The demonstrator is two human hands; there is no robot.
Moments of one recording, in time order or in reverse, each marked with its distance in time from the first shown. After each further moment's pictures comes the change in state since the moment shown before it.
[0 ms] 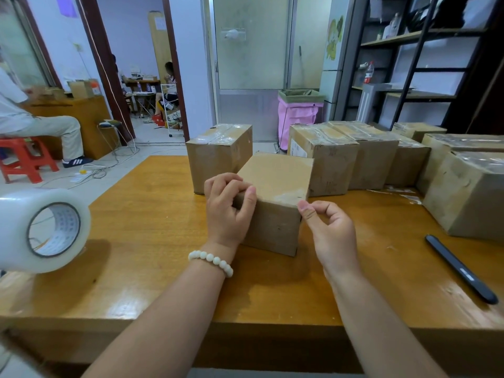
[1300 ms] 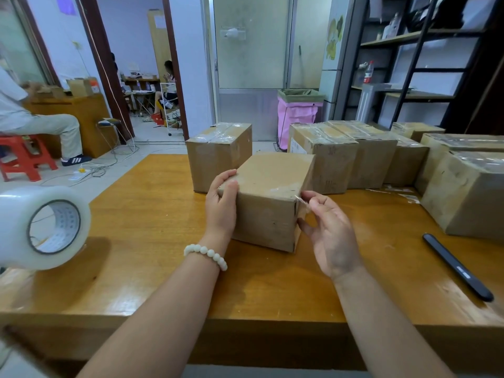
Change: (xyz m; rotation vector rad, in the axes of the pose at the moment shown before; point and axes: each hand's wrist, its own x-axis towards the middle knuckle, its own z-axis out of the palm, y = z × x) left_hand 0.012 0.017 -0.009 -0.437 -0.118 -0.694; right_hand 0.002 -0.006 -0.005 0.410 -0.230 0.127
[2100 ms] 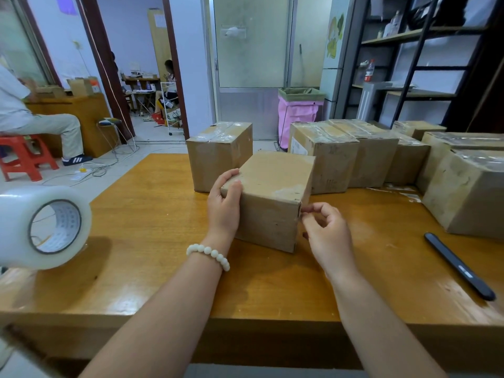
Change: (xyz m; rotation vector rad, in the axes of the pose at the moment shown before) left_hand -0.001 -0.002 0.003 0.056 0.029 -0.002; right_hand 0.003 0.015 -0.004 -0.602 0.169 -0.080
